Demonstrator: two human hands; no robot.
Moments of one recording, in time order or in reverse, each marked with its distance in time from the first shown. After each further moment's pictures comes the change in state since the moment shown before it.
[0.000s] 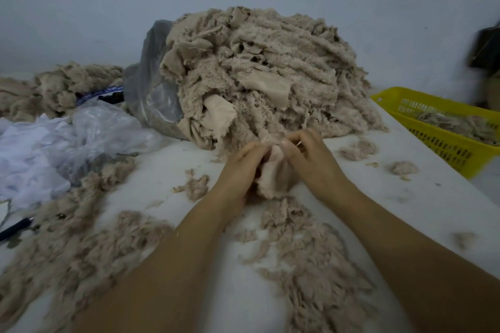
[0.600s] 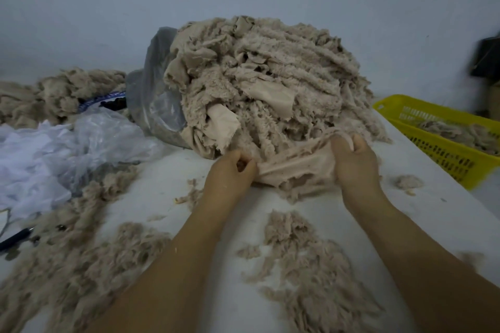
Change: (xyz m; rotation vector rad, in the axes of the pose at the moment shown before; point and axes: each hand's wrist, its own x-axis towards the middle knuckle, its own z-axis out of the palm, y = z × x) left_hand 0.019 -0.001 -0.031 0.739 0.219 0.190; right_hand 0.012 0.017 -0.026 0.357 0.449 0.447
